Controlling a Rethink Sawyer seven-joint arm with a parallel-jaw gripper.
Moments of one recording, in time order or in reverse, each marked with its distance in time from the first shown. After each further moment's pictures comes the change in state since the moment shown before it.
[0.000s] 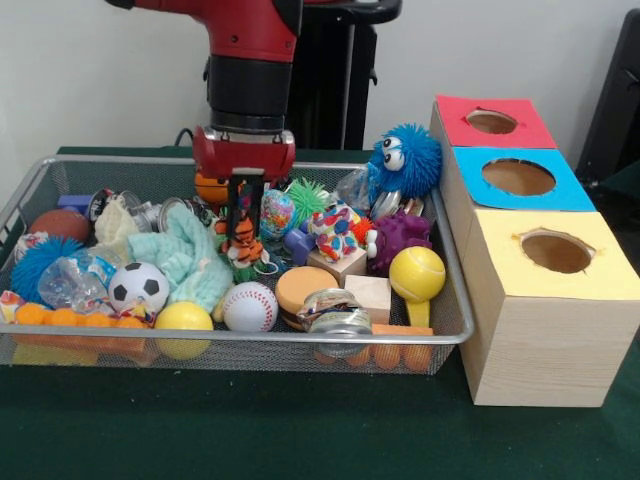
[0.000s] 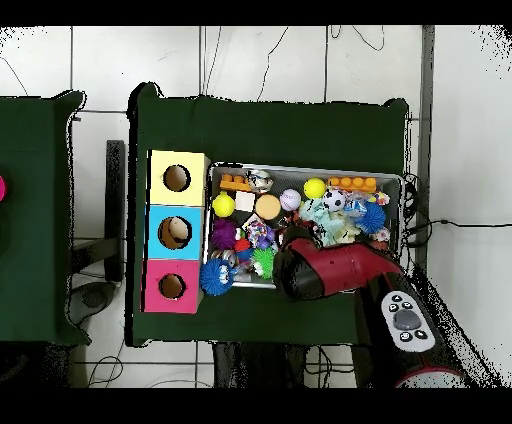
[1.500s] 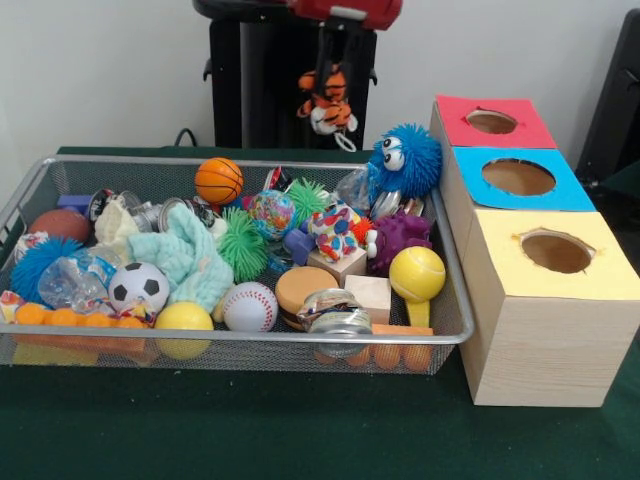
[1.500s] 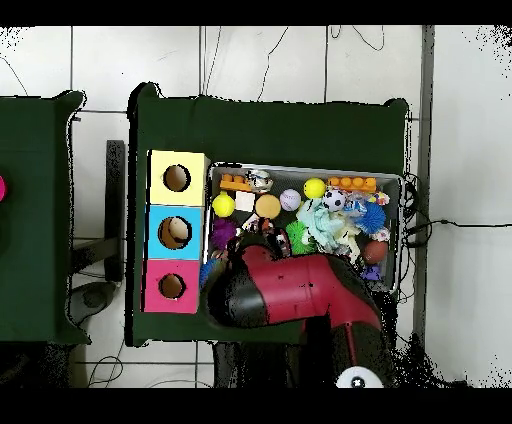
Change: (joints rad) arm 0.180 -0.414 0.023 0.141 0.231 0.351 0.000
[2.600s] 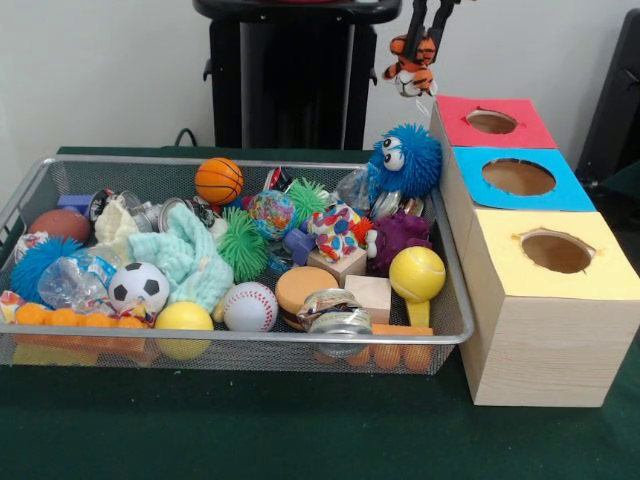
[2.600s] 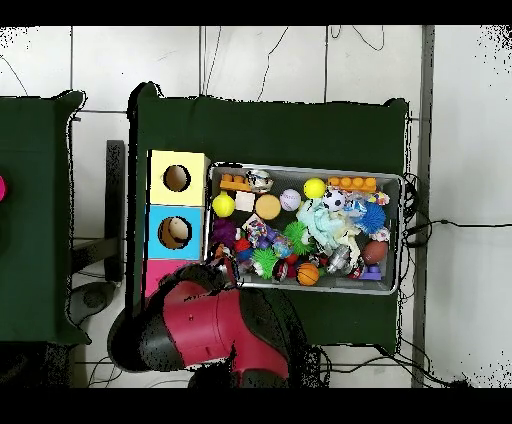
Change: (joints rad) arm 0.385 -0.006 -0.272 0.011 0.091 0.008 0.057
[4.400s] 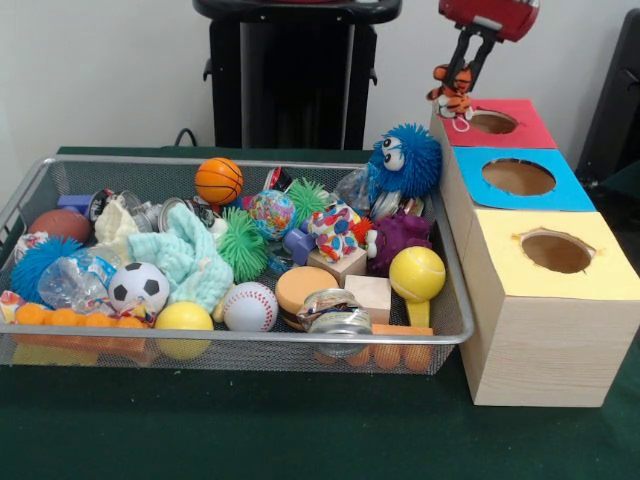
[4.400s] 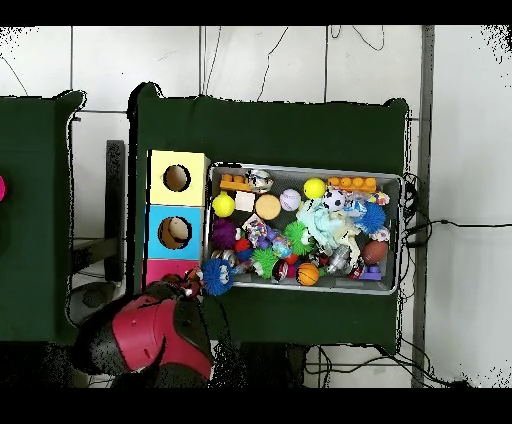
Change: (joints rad) arm 0.349 0.241 -0.243 -0.075 0.189 0.000 0.290
